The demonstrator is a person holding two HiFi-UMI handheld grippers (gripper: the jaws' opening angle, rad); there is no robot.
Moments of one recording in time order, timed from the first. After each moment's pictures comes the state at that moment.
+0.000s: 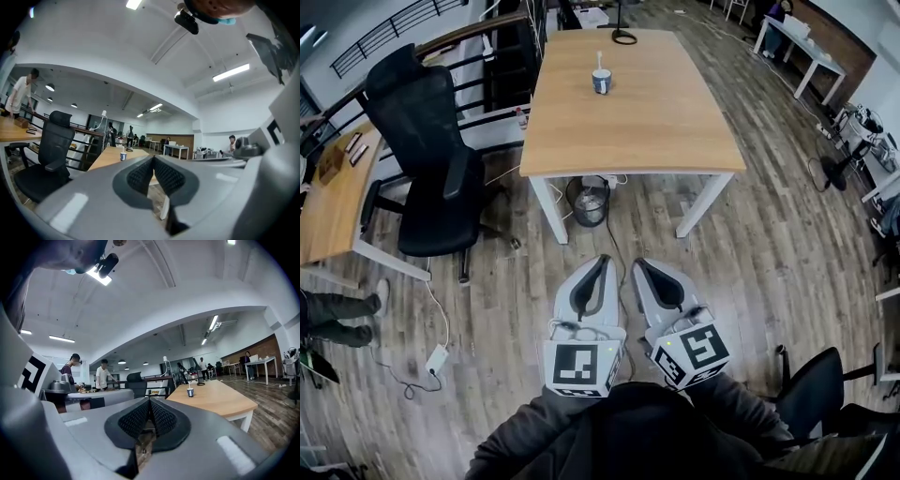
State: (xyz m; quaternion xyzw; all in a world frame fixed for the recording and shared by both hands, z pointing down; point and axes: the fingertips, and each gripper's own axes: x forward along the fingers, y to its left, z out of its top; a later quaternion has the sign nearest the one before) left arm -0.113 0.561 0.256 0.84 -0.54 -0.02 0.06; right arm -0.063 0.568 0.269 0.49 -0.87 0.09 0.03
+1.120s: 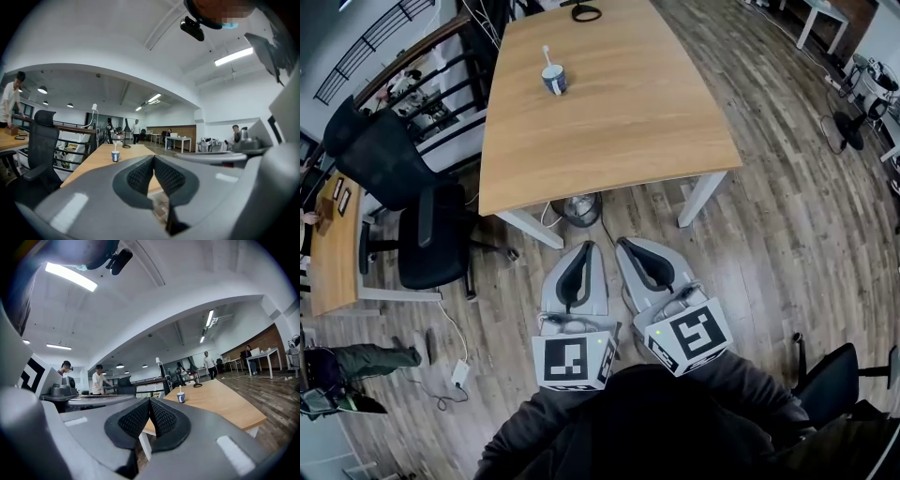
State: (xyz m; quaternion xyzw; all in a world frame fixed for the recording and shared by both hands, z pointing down) left arm 0.011 0.367 0.270 0.84 -0.54 0.04 0.06; right arm 0.055 0.372 0.277 0.48 -0.87 0.11 0.00
